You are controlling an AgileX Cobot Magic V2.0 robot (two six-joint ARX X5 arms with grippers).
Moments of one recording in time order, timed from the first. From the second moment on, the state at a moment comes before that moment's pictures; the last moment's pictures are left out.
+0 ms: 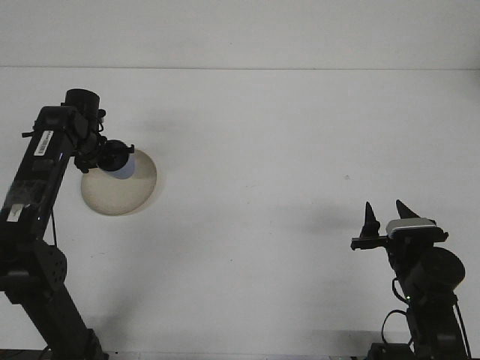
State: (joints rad) left arm 0.03 1.91 1.88 -1.12 -0.08 -0.07; right arm -0.02 0.55 0.54 -0.17 -0.13 0.02
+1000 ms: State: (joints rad) left arm 0.09 2.03 1.88 -1.11 -0.08 -0.07; right arm -0.02 0.55 0.54 -0.17 -0.13 0.02
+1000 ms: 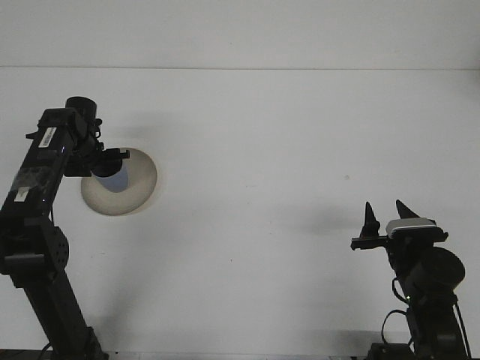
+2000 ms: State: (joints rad) left arm -0.02 1.29 1.69 -0.99 -0.07 -0.09; right arm -0.02 0.55 0.54 -0.17 -0.13 0.02
